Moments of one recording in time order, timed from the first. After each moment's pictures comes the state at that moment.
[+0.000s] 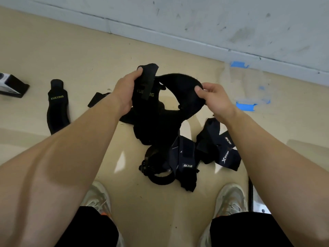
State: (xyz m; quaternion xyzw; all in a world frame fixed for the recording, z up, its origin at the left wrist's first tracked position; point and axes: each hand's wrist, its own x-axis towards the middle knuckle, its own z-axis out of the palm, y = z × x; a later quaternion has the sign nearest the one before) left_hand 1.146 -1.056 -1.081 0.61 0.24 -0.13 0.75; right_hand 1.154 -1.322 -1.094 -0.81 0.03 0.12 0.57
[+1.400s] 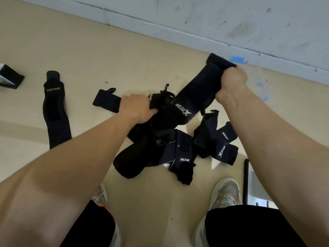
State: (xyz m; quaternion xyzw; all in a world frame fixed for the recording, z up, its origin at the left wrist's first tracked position) left_hand 1.117 -1.079 -1.128 0.98 -0.02 -0.17 0.07; right_hand 1.171 -1.318 -1.056 -0.54 0.36 -0.05 0.76
